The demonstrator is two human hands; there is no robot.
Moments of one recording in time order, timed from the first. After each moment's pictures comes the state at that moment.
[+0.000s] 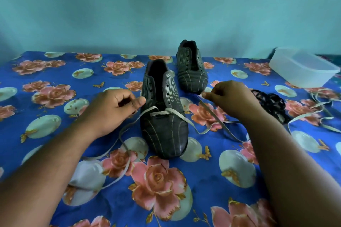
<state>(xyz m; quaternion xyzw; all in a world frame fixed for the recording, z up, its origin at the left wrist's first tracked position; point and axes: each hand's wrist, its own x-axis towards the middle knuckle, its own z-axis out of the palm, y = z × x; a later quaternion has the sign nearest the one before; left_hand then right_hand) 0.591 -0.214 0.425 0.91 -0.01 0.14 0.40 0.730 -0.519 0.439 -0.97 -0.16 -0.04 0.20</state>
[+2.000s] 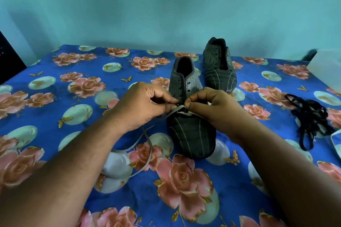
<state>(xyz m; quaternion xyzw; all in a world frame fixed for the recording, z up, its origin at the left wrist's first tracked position) 0.593 -0.222 0.427 0.86 -0.05 0.14 0.50 0.665 -0.434 0.435 -0.80 -0.28 0.12 0.52</state>
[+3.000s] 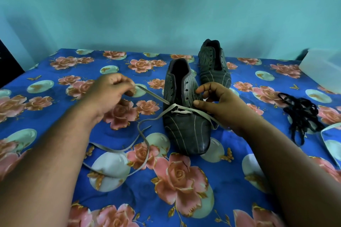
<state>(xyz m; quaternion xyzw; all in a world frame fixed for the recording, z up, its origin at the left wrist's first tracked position) 0.589 -0.173 0.443 0.79 0.21 0.14 0.56 0.693 -0.459 0.422 -0.80 -0.25 0.11 0.54</state>
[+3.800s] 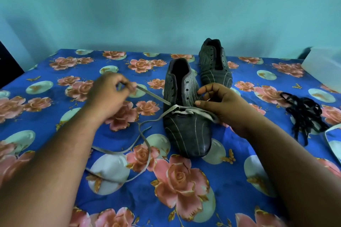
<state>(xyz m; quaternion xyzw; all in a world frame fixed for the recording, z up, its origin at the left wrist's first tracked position) 0.597 -0.168 0.428 0.91 0.17 0.22 0.30 0.696 -0.459 0.421 -0.76 -0.21 0.16 0.59</state>
